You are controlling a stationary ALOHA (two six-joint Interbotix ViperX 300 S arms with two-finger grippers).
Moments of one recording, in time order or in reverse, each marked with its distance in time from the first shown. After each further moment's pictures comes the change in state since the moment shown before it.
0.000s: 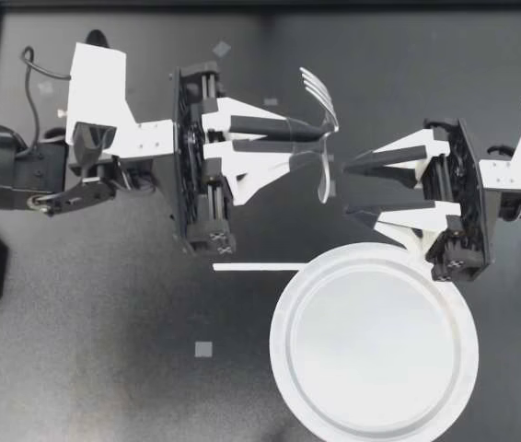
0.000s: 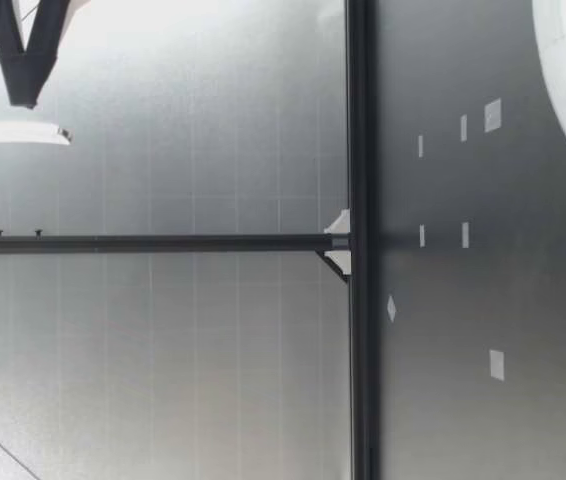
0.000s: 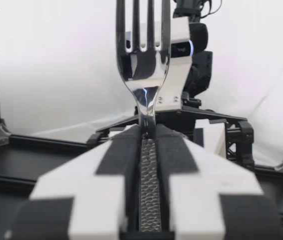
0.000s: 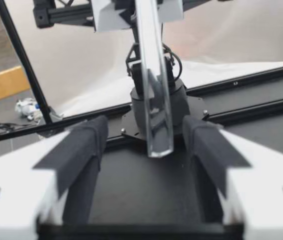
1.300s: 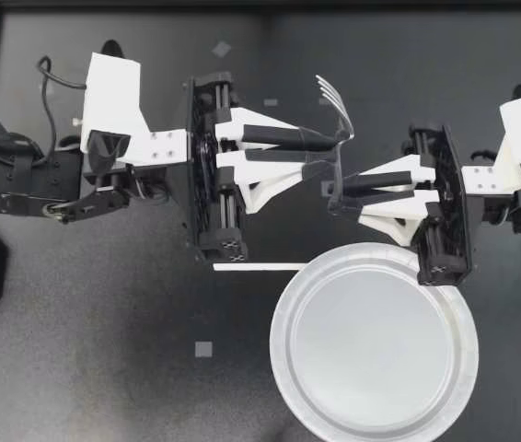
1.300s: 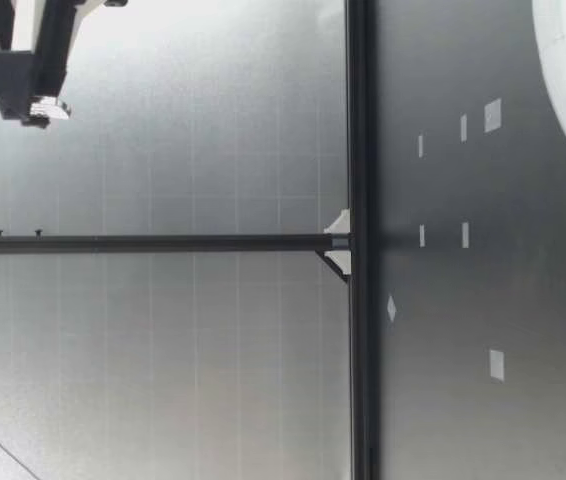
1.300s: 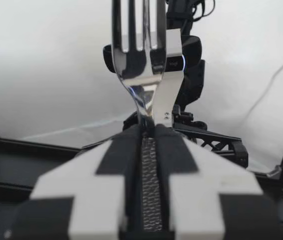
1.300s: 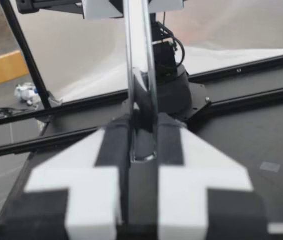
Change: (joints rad) left arm -0.012 0.040 -0.020 0.003 -0.034 -0.018; right arm 0.000 0.055 -0.021 -0.031 0.000 0.008
